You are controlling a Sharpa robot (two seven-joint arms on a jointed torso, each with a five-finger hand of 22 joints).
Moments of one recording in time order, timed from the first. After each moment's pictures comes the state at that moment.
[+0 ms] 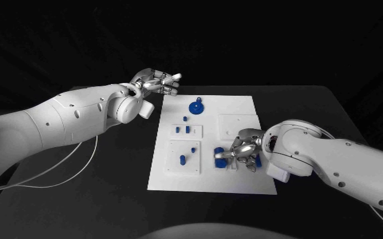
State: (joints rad) left arm 1.24 -0.72 -0.11 1.14 -0.23 -0.18 0.25; left_hand 1.26 -0.13 -0.05 0.23 0.06 0.98 0.16 0.06 0.06 1.15 0.12 0.06 0.06 1.25 0.10 0.07 0.12 0.05 1.11 0.07 0.08 0.16; right arm 0.96 -0.78 0.17 1.69 -1.02 0.11 -0.70; right_hand 1.02 -0.14 0.06 0.23 0.05 1.15 0.04 0.06 0.54 1.27 -0.04 0.94 1.09 1.46 -0.10 1.01 1.12 0.08 1.47 -0.12 0.46 1.18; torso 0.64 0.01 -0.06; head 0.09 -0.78
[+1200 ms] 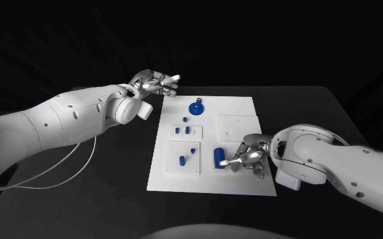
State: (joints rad) left arm 1.24 -0.73 -0.11 1.14 -0.23 -0.17 0.24; left_hand 1.26 -0.13 -0.05 0.23 0.06 0.98 0.16 0.06 0.06 1.15 0.12 0.06 0.06 1.25 0.10 0.07 0.12 0.05 1.11 0.07 0.08 0.16; right arm 0.96 -0.86 0.16 1.77 -1.03 0.14 -0.70; right_hand 1.05 -0.03 -0.15 0.16 0.11 1.18 0.02 0.06 0.88 1.28 -0.06 0.97 1.11 1.46 -0.11 1.03 1.13 0.08 1.47 -0.12 0.50 1.19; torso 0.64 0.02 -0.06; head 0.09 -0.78
